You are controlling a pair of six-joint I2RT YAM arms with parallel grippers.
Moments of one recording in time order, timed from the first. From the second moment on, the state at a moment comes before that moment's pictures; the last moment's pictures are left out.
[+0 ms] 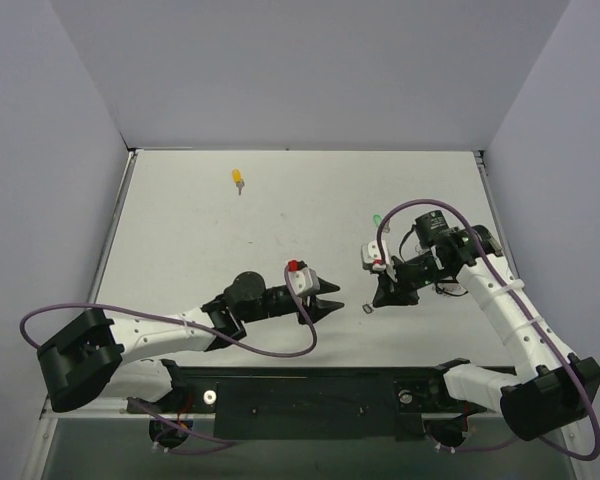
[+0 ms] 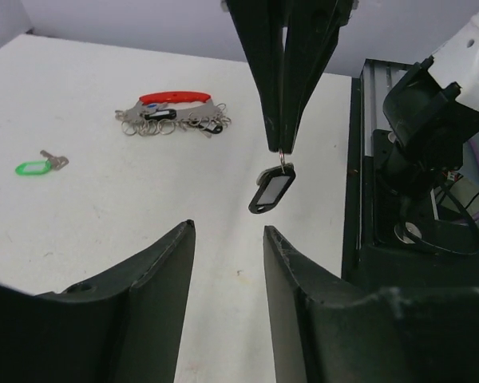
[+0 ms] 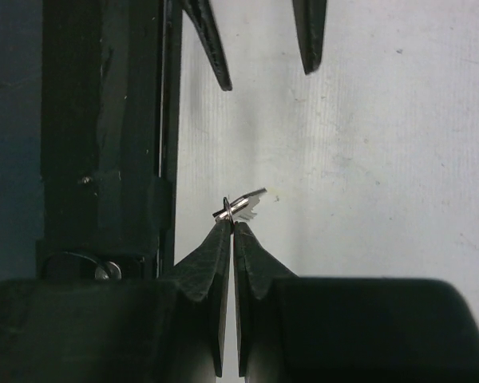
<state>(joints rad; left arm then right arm) -1.02 1.25 0.53 0.71 0.29 -0.05 0.33 1.15 1.10 -1.24 -0.81 -1.09</state>
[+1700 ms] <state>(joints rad) -1.30 1.51 0.56 1.00 0.04 -0.07 0.30 1.19 1.04 -1.44 -0.89 -1.60</state>
